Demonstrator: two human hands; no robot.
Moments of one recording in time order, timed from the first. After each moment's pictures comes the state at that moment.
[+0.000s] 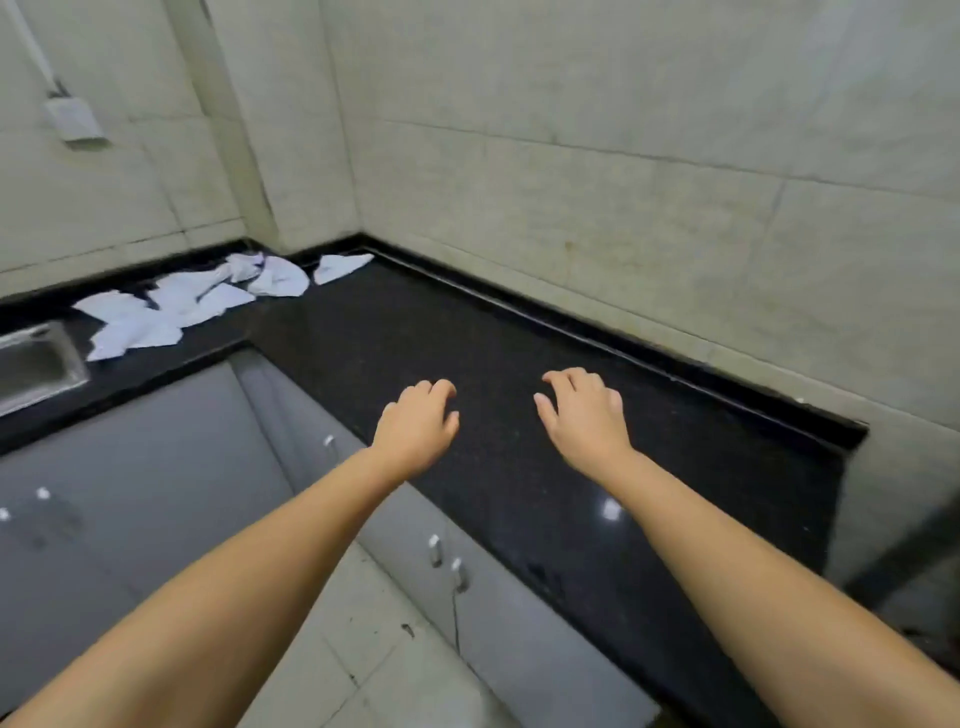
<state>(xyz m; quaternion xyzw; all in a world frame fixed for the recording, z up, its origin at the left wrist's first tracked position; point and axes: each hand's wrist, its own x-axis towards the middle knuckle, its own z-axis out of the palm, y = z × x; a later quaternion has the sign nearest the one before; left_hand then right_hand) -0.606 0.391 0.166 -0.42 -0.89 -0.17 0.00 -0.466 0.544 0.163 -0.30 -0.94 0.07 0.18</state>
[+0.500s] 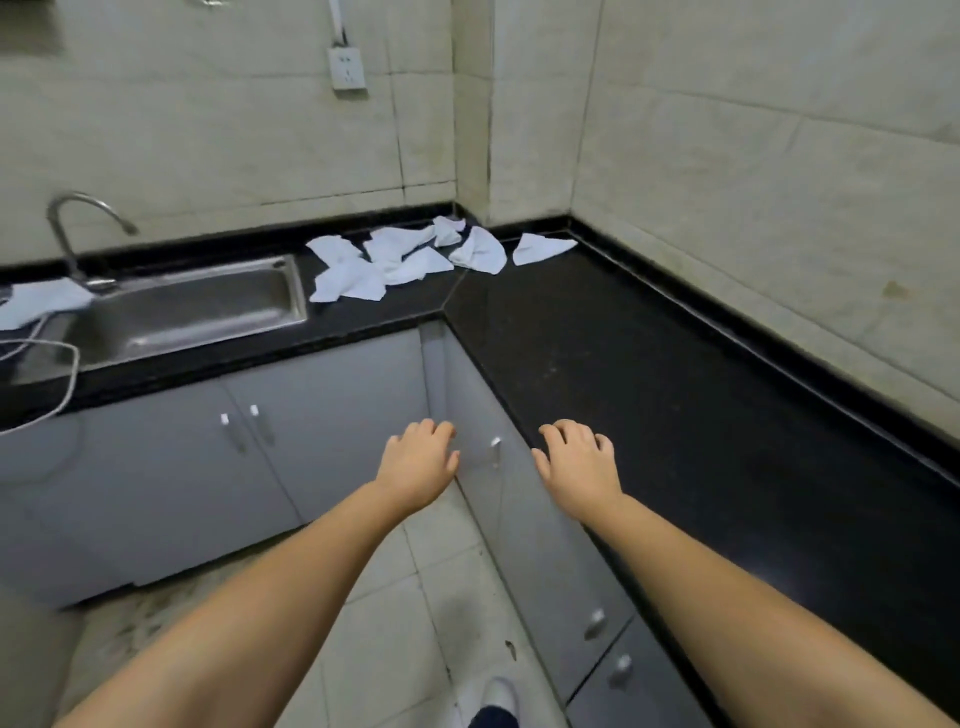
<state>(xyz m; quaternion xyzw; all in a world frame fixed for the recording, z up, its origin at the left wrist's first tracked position) -0.805 0.236 0.090 -0.24 -0.97 -0.07 -0.04 -0.733 0.430 0.072 -0.11 -0.99 0.06 0.02</state>
